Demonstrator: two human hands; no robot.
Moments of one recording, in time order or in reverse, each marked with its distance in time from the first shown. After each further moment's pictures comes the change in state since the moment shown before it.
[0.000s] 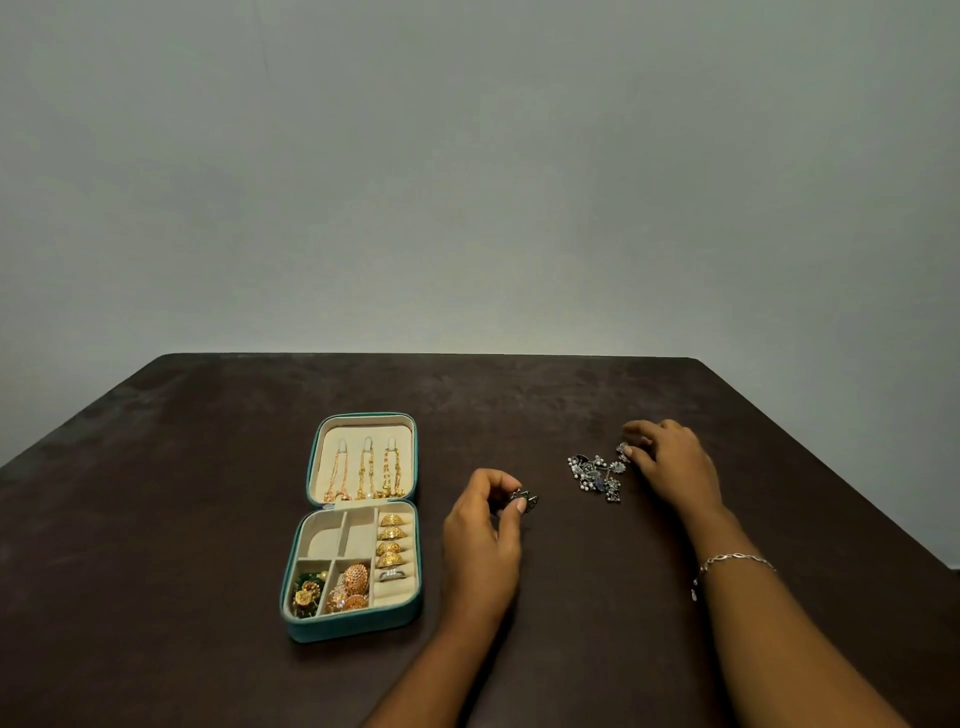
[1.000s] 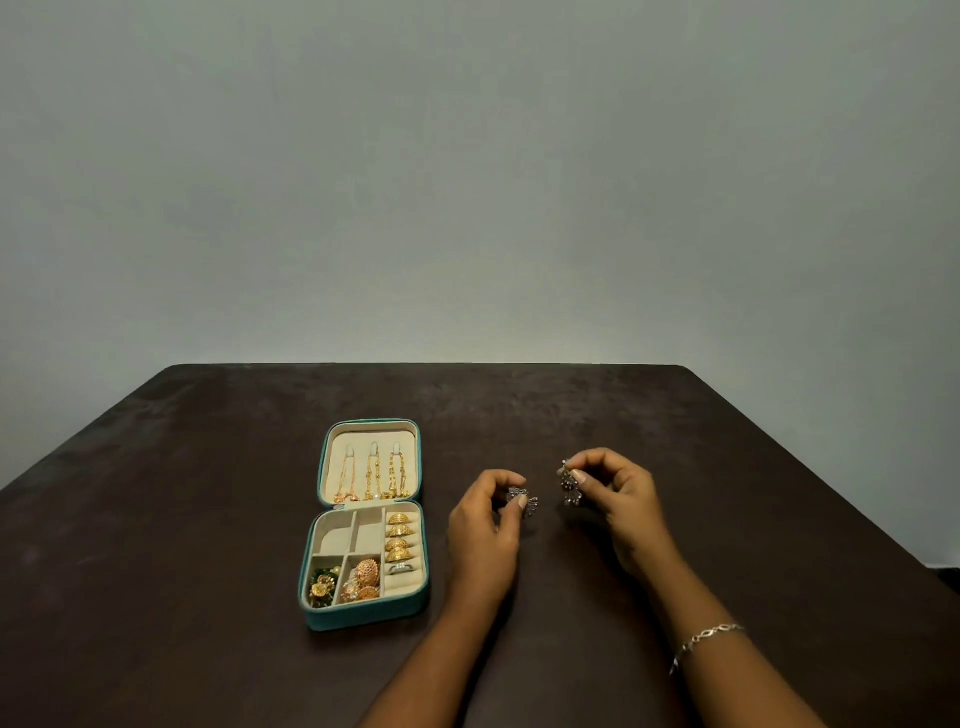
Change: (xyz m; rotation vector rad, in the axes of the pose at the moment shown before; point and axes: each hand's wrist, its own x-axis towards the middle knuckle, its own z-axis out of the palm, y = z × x) left_hand 0.002 -0.001 -0.002 -0.063 -0.054 0.010; right_hand -0.076 -0.072 -0.003 1.290 -0.059 0.015
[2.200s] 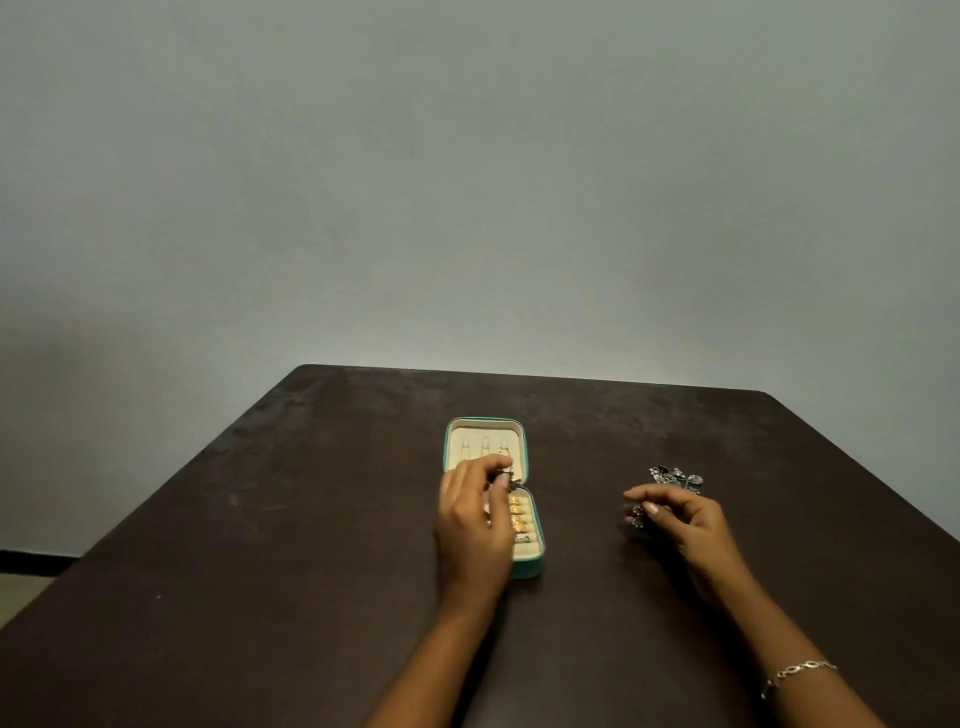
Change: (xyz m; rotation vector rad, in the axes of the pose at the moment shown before) left_hand -0.026 0.003 -0.104 0.145 0.422 0.358; right_hand -0.043 -0.011 0.025 -0.035 -0.091 0.097
